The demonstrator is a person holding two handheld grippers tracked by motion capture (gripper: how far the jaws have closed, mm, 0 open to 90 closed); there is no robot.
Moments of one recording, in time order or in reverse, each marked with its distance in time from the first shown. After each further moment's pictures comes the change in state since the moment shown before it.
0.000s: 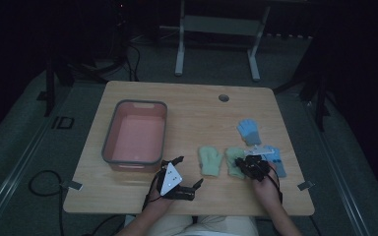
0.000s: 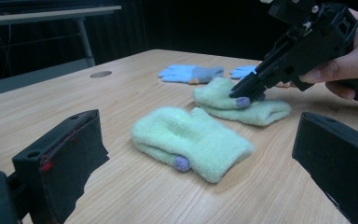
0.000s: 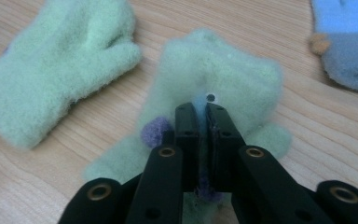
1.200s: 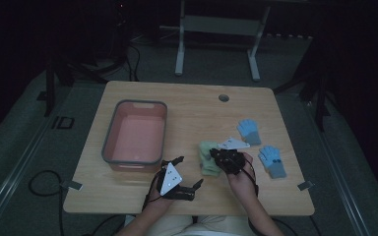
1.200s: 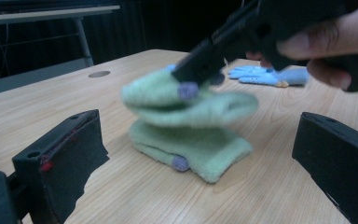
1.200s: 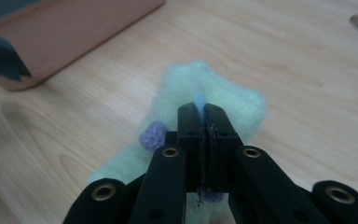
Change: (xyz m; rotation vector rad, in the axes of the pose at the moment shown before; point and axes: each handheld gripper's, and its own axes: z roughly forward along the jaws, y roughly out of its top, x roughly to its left) left arm 0.000 0.000 0.000 0.000 -0.006 -0.002; right arm 0.079 0.060 -0.003 -0.125 0.054 -0.090
